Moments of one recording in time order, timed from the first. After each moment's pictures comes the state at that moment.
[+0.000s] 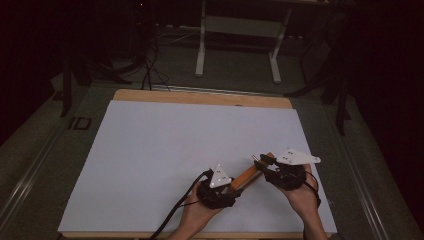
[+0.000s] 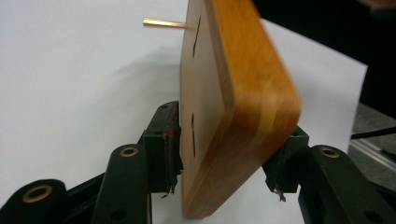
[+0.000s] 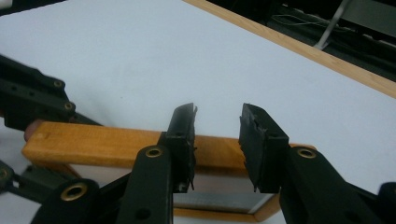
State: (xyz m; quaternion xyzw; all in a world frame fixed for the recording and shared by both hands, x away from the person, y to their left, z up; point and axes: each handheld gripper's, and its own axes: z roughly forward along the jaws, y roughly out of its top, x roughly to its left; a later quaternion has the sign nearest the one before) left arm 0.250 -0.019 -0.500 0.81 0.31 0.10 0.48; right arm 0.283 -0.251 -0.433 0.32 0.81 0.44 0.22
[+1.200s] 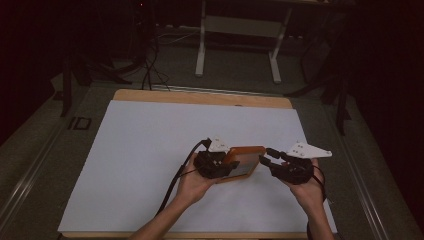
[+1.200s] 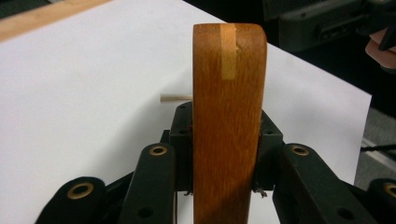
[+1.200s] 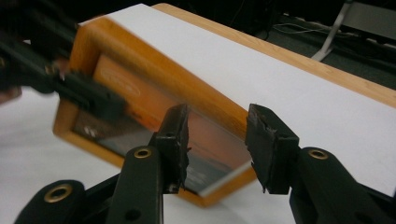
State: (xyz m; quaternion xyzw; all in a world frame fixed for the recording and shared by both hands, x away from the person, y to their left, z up) left arm 0.305 -0.002 -0.427 0.83 0.30 0.09 0.45; right arm 0.292 -0.268 -0.420 0.33 0.79 0.47 0.20
